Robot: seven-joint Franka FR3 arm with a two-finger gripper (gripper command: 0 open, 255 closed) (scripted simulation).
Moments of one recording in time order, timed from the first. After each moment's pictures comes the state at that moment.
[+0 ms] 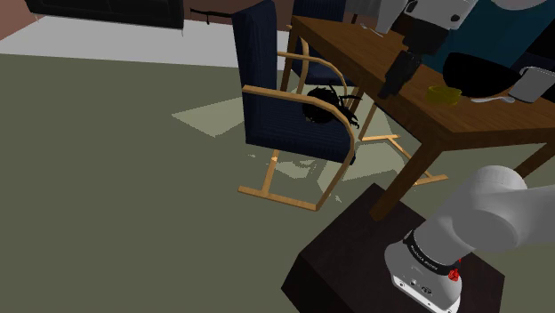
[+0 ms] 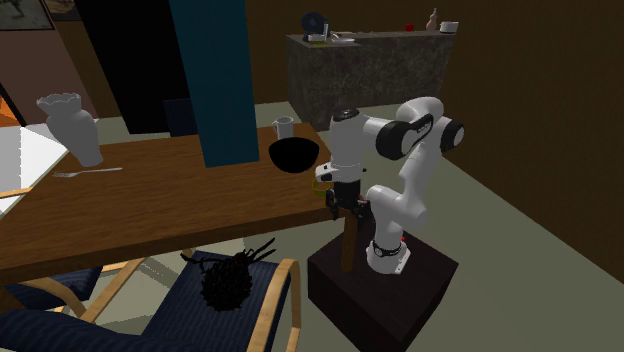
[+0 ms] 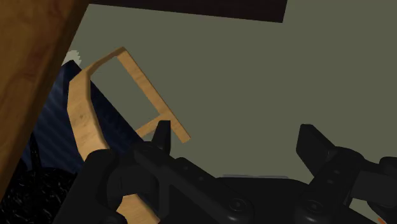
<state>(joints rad) 0.01 -0.81 -0.07 -2.35 0.11 1.58 -0.11</state>
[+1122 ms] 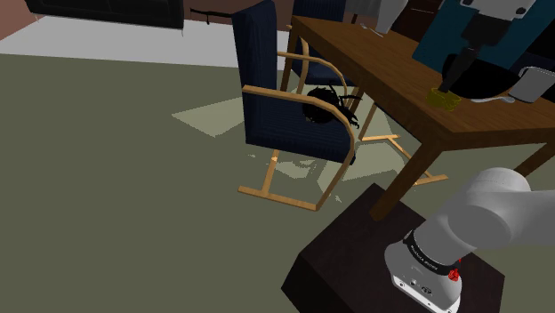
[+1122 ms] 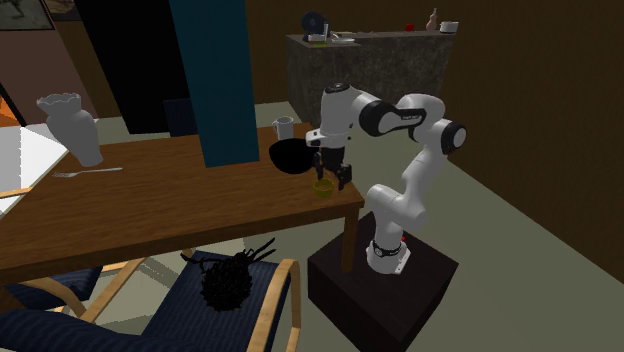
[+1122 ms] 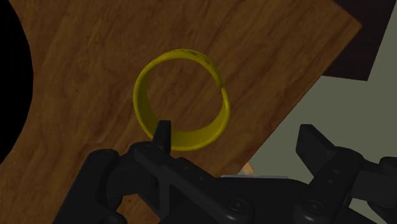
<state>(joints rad) -0.09 -0.91 -0.23 -2.27 -0.22 1.38 -0.37</state>
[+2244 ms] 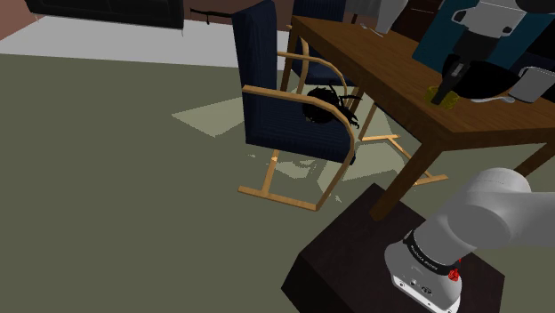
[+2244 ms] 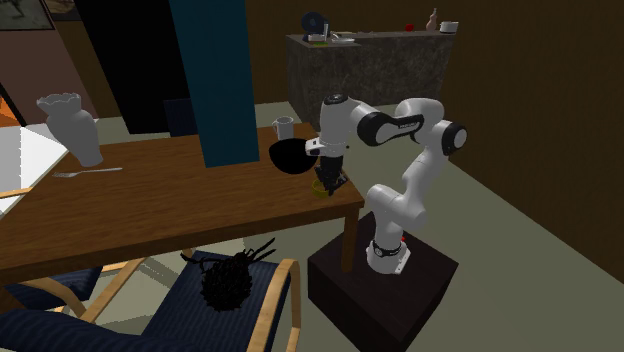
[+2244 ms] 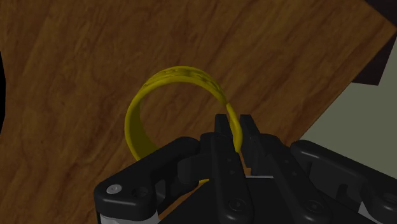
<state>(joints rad) -0.10 -0.94 -0.25 -2.37 -0.24 1.45 -0.37</state>
